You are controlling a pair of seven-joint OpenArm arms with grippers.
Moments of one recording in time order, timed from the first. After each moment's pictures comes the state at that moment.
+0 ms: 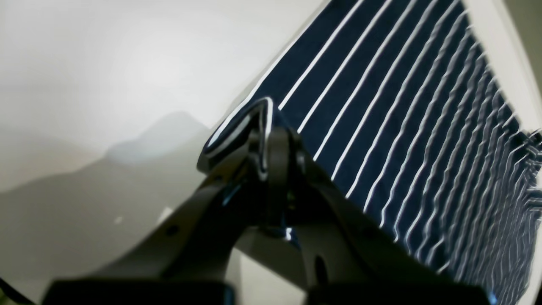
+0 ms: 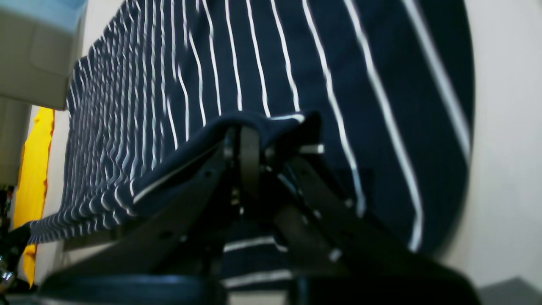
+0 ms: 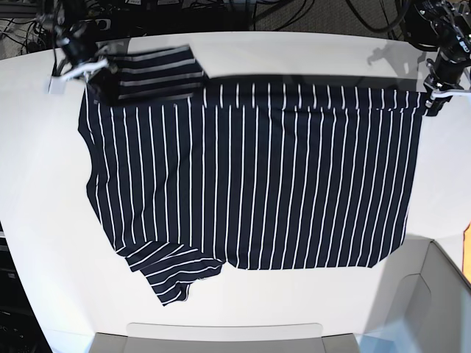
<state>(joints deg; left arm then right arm) 22.0 -14.5 -51.5 91.2 -53.5 -7.5 51.8 -37.9 19.1 18.0 103.7 60.8 14.8 -24.4</state>
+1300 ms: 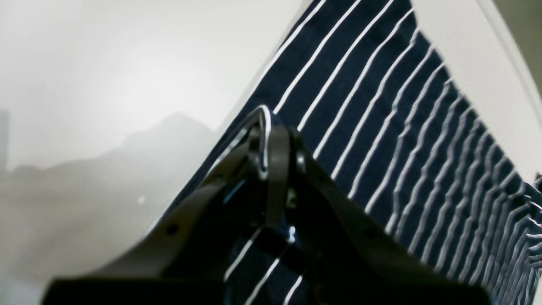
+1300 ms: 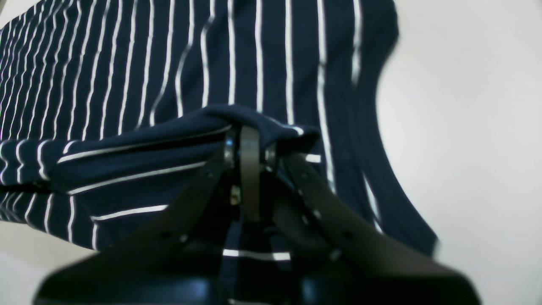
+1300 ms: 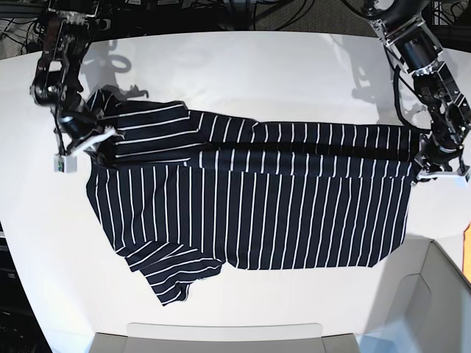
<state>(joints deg) -6.7 -18.8 -37.5 74.4 -35.2 -2.8 51.0 -9.1 14.6 17.8 96.9 35.2 15.0 -44.3</state>
